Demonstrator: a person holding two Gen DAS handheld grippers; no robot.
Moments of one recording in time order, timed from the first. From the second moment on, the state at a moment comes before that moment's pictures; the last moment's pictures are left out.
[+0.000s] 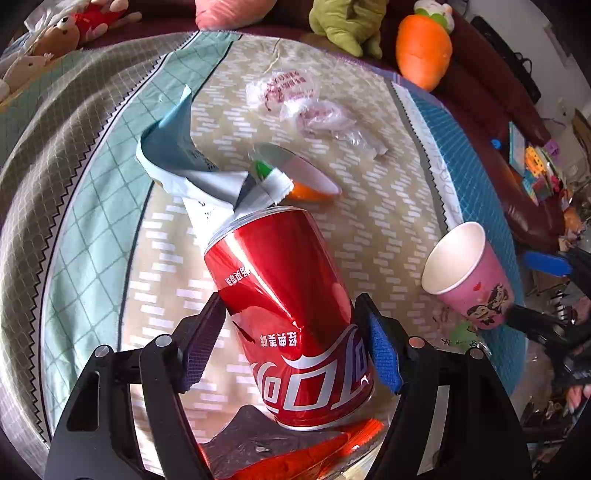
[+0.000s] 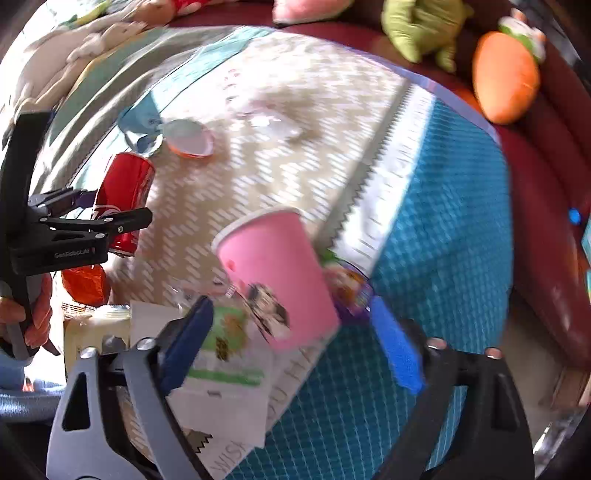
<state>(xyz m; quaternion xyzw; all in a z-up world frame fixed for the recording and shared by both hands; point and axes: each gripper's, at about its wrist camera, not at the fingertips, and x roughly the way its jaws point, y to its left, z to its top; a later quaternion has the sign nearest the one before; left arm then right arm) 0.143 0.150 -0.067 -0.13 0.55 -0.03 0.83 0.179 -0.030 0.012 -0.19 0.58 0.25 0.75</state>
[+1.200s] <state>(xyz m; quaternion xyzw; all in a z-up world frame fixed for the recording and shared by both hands) 0.113 0.060 0.041 -0.08 0.47 -0.10 0.88 0.140 -0.128 0.071 -0.04 0.53 0.22 0.82</state>
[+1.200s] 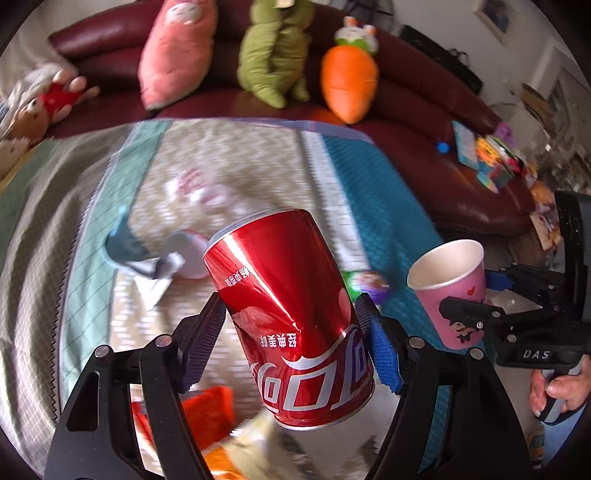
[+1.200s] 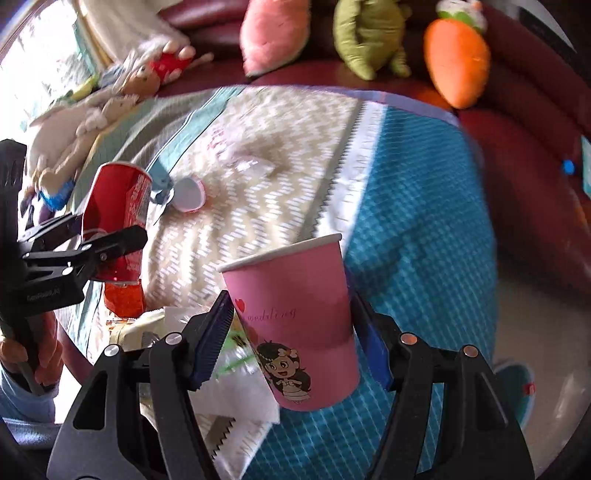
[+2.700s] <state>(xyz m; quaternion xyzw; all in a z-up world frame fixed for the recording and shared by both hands) 0.094 -0.381 -0.027 0.16 0.50 -0.34 0.78 -0.006 -0.529 -0.009 0.23 0.48 -0.09 0.84</state>
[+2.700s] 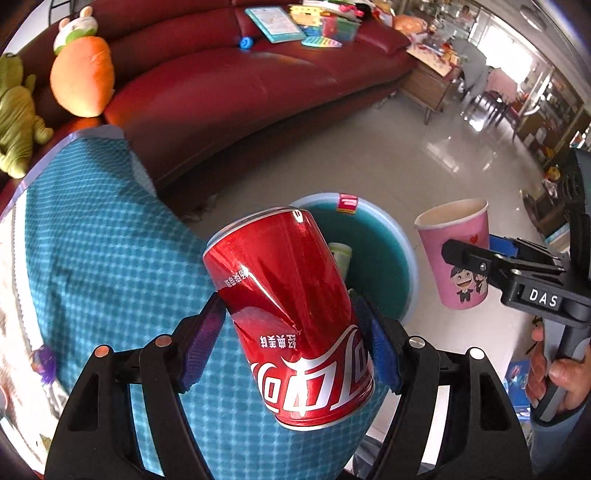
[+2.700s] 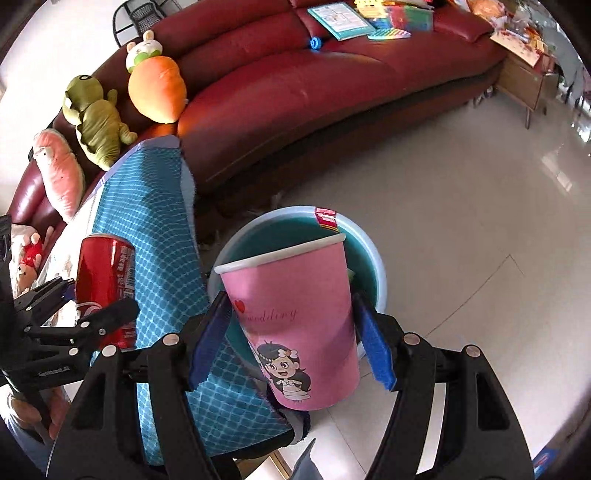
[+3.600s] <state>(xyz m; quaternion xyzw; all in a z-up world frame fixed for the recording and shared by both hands) 0.112 -0.406 -0.066 0.15 0.53 -0.34 0.76 0.014 -0.537 -0.021 0.23 0.51 -0.11 0.83</state>
